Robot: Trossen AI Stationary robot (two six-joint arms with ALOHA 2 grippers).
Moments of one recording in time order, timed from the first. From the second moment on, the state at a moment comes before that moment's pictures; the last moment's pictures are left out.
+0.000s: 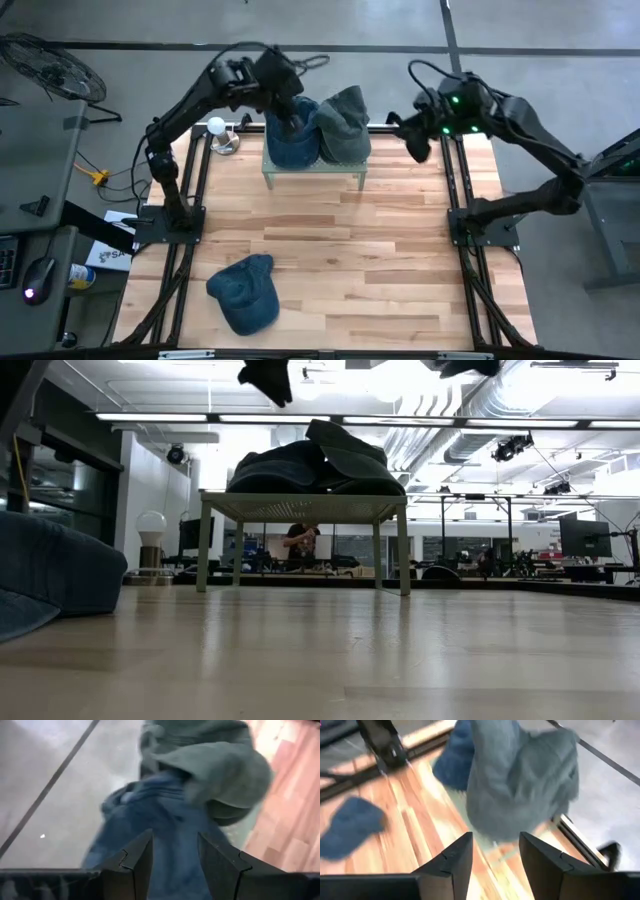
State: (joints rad) left arm 0.47 1.79 2.32 -1.38 -0.17 0.04; right arm -0.50 1.21 1.62 -1.06 -0.09 0.14
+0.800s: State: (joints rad) left arm -0.08 1.81 2.28 -1.57 -0.37 -0.61; right arm -0.13 0.84 1.16 -0.91 0.00 0.26
